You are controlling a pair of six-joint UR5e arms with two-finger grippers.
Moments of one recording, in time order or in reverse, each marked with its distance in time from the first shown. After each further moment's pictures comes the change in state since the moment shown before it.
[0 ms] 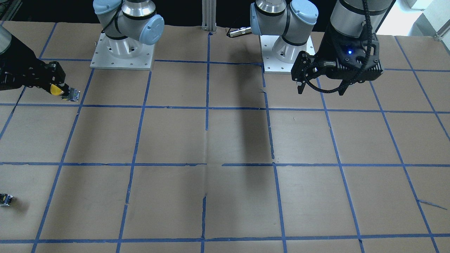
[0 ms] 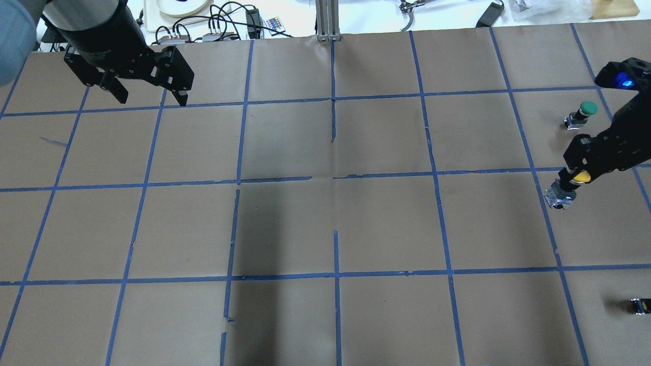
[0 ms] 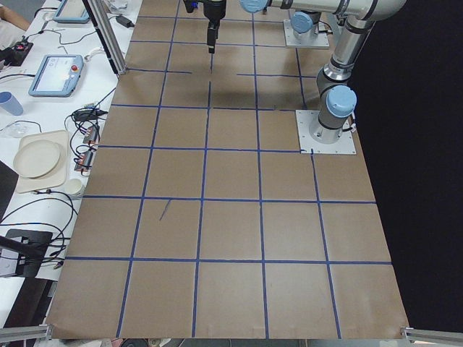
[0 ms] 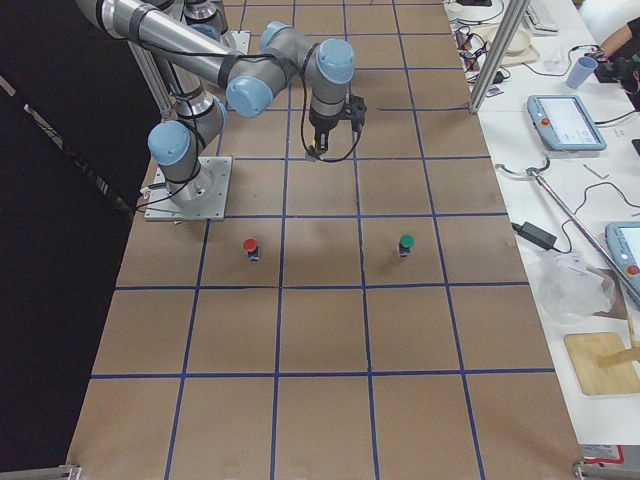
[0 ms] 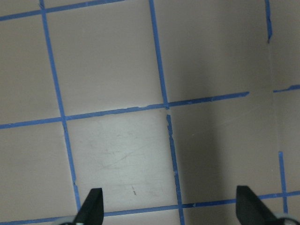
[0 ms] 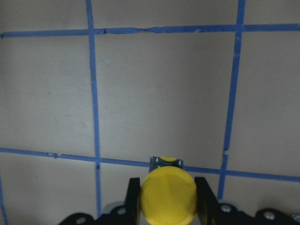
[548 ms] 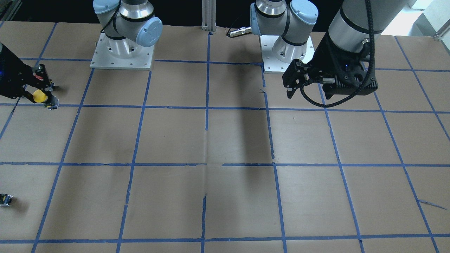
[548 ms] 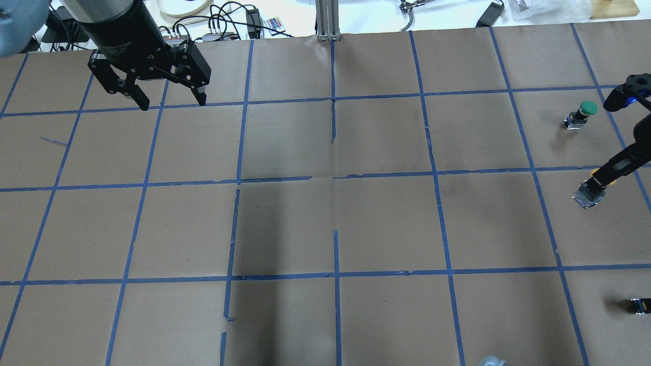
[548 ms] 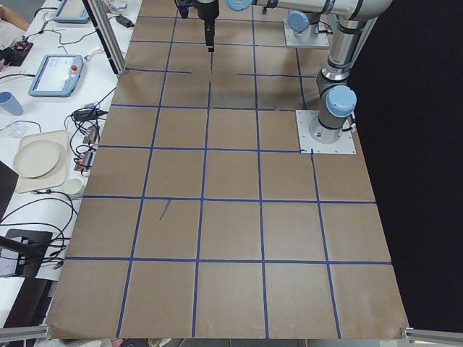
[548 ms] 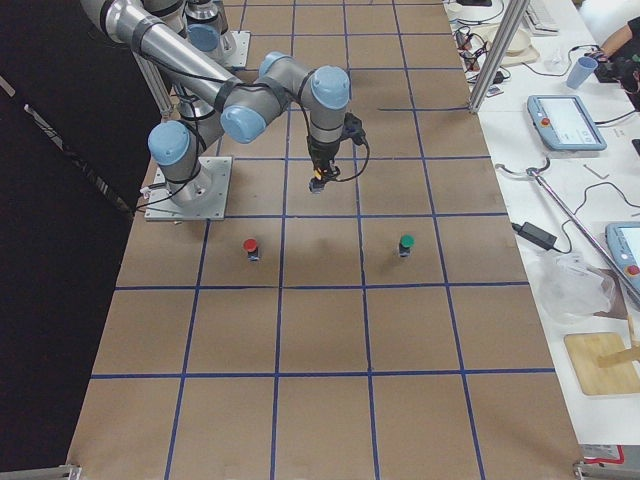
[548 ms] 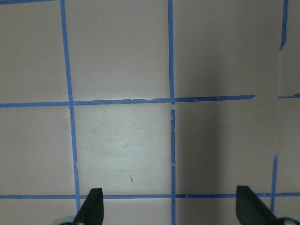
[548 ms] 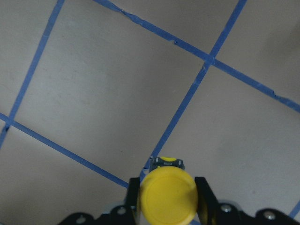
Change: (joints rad) left arm -0.003 -0.051 0.026 -0.071 -0.080 -0.059; right arm -0.079 0.050 0.062 -0.211 -0.057 -0.523
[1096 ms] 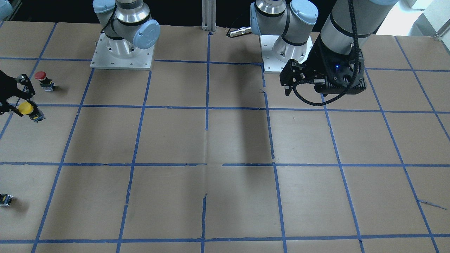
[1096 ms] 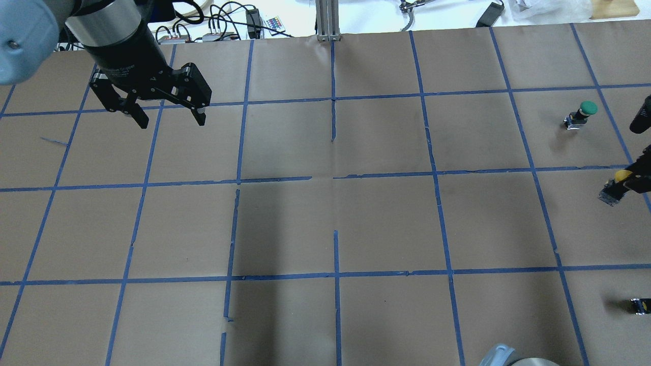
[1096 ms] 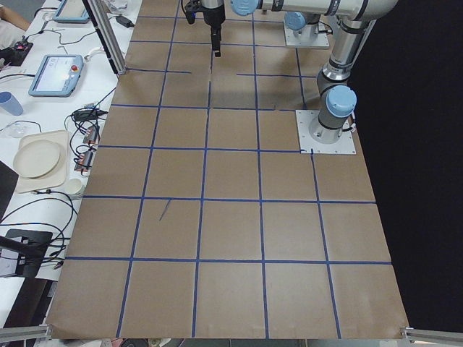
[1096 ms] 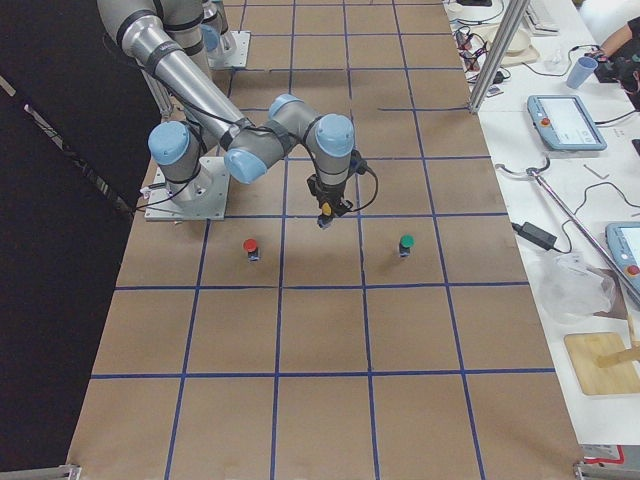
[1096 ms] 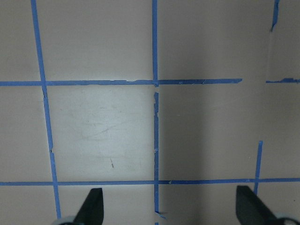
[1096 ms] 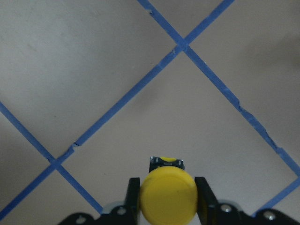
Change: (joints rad) left arm -0.002 0.032 -0.061 0.009 0.017 0.004; right arm -0.132 0.138 0.002 -0.160 0.011 -0.401
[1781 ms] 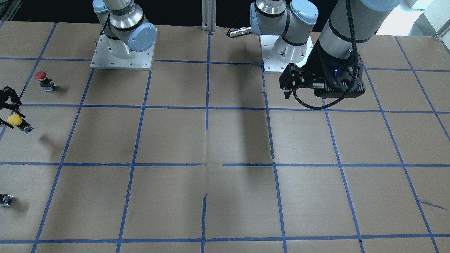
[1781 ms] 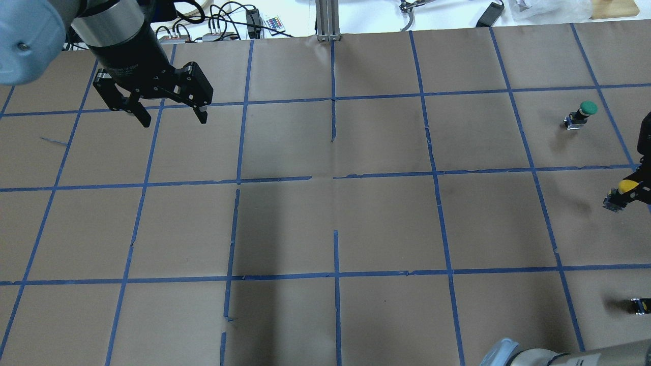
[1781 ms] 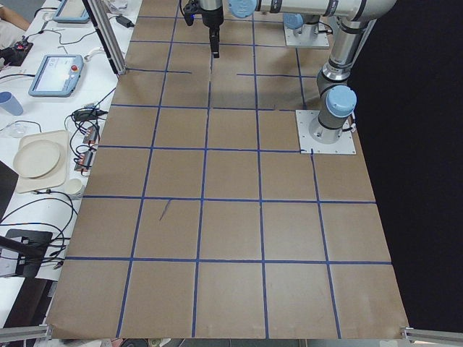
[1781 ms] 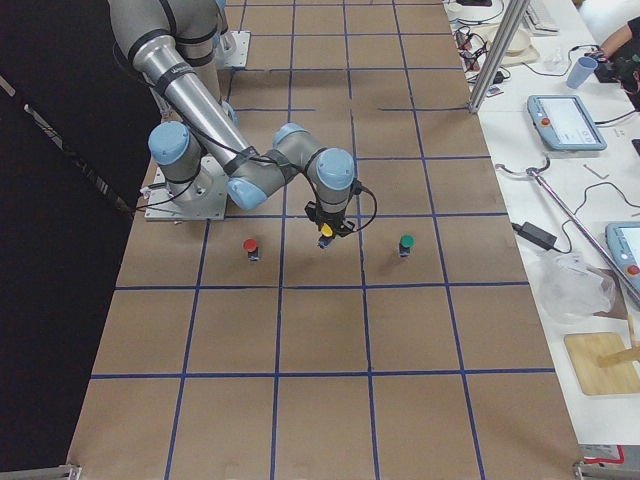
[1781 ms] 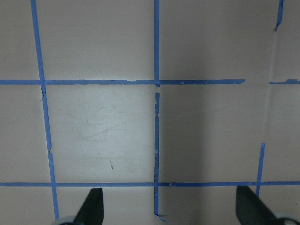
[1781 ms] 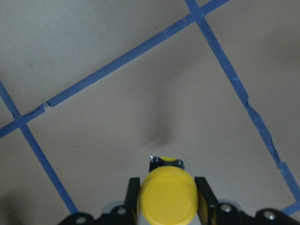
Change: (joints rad) left arm 0.001 -0.011 -0.002 0.021 -0.001 -0.008; right arm -0.050 0.088 0.007 -0.051 0.005 -0.296
